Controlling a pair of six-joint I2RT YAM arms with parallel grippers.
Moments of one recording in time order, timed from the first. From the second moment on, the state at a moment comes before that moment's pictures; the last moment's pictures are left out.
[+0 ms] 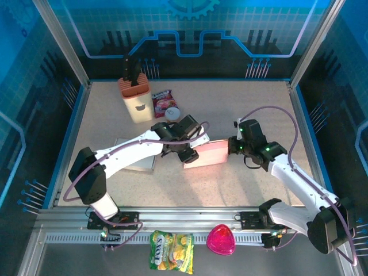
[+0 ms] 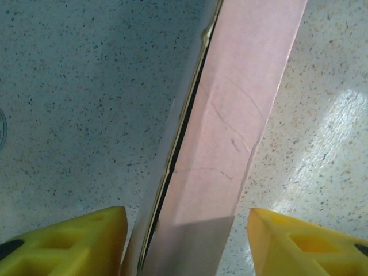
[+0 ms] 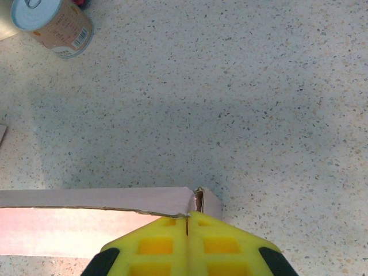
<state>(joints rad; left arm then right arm) -0.83 1.64 1.34 -0.82 -0.03 0.19 0.43 1.07 0.80 -0.56 0.02 0.38</state>
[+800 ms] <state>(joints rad) -0.79 1.36 1.23 -0.87 -0.14 -0.28 0.48 1.07 0.80 -0.57 0.08 0.40</state>
